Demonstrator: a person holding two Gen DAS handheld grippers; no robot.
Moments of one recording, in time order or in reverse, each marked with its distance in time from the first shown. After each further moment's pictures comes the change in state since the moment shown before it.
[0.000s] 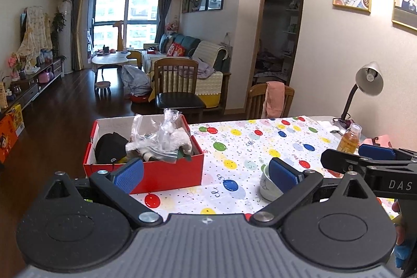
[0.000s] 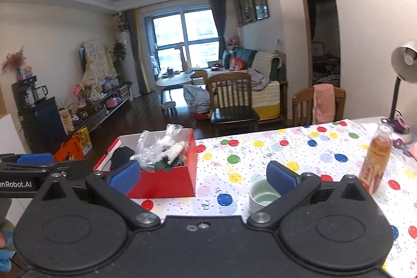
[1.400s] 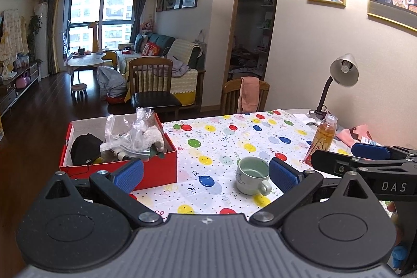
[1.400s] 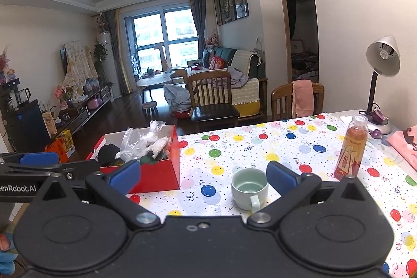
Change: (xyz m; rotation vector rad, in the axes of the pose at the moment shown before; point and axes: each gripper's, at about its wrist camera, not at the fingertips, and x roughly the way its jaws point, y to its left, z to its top) left arm -0.001 -0.016 -0.004 0.045 0.010 -0.114; right arm -0.020 0.000 -0.015 0.021 0.000 -0.092
